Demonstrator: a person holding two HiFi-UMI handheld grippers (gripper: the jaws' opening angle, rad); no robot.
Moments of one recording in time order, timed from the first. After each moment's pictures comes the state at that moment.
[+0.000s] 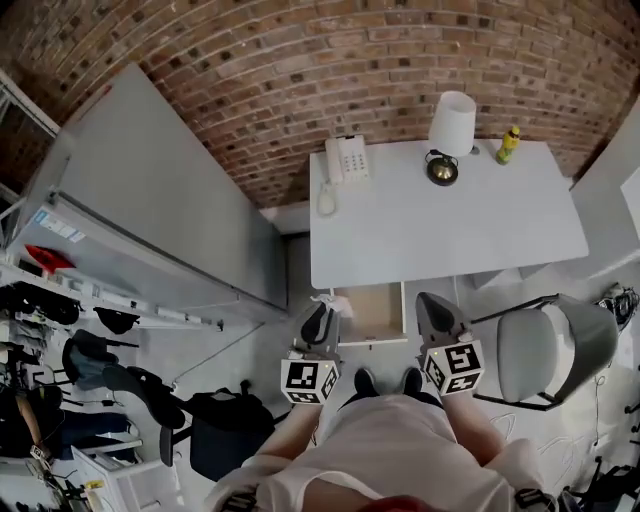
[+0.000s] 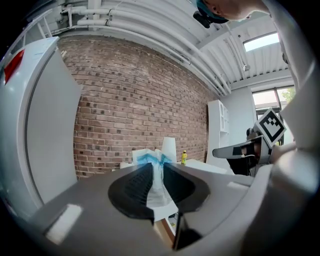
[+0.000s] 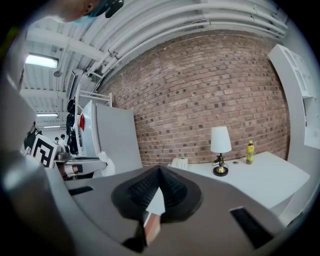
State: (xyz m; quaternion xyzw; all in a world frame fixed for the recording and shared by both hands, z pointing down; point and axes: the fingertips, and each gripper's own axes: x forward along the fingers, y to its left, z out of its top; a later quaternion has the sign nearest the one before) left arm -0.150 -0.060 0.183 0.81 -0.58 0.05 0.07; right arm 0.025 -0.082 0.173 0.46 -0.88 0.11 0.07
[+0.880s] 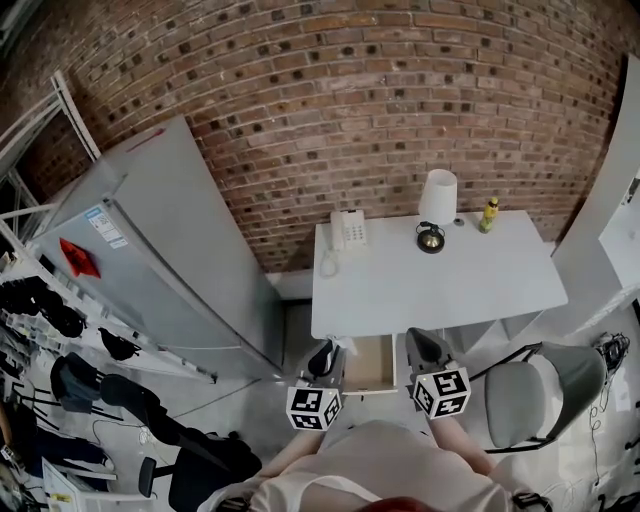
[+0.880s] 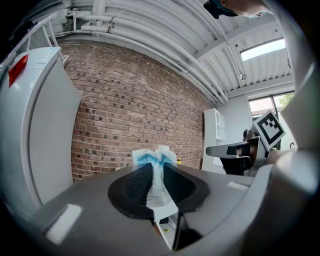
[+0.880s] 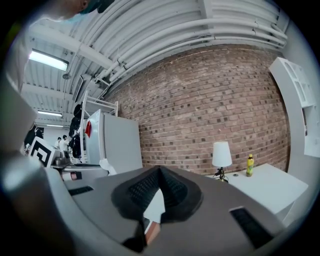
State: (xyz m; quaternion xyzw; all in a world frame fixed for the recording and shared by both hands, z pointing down) left arm -0.126 -0.017 0.146 0.82 -0.57 0.01 0.06; right arm 0.028 -0.043 0.117 0.46 -0.88 0.06 0.03
